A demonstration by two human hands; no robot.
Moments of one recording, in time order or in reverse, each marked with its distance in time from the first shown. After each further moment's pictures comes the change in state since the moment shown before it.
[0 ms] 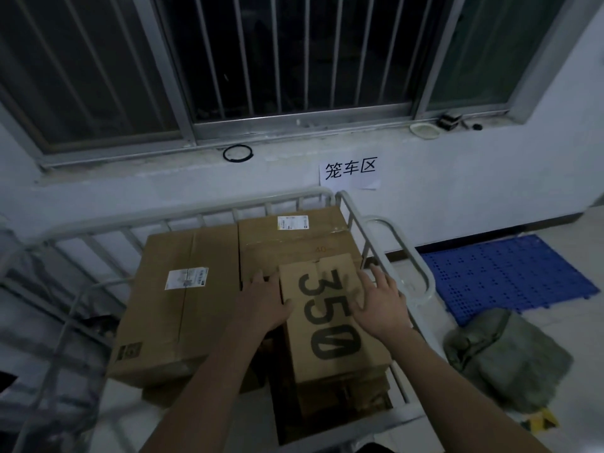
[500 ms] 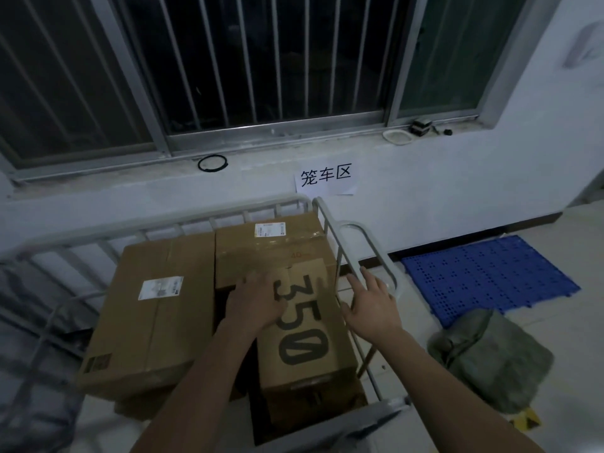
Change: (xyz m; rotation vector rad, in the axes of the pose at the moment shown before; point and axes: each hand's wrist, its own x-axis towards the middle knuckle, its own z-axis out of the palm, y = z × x) left_hand -0.010 0.078 0.003 -0.044 0.075 0.052; right_hand -0.012 0.066 -0.030 0.009 0.005 -0.028
